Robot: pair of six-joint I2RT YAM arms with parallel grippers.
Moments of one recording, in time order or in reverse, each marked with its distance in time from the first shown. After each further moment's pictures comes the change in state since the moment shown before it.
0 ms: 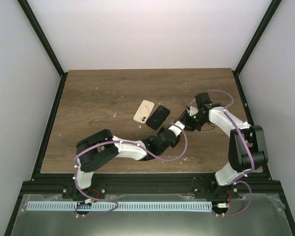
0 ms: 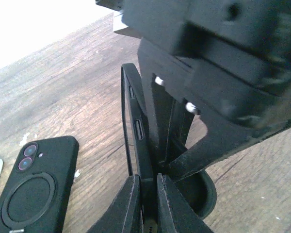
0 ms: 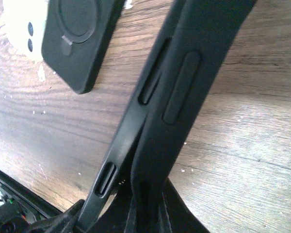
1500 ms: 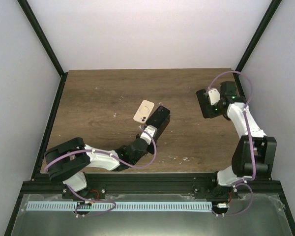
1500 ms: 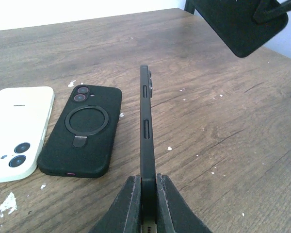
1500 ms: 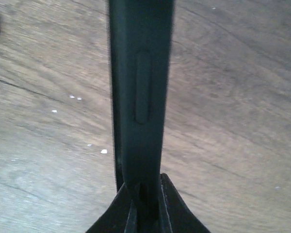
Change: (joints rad) left arm 0.032 -0.379 -0.519 0.232 0.051 -0.268; right arm -0.204 -0.126 0.100 0.017 0.424 -0.721
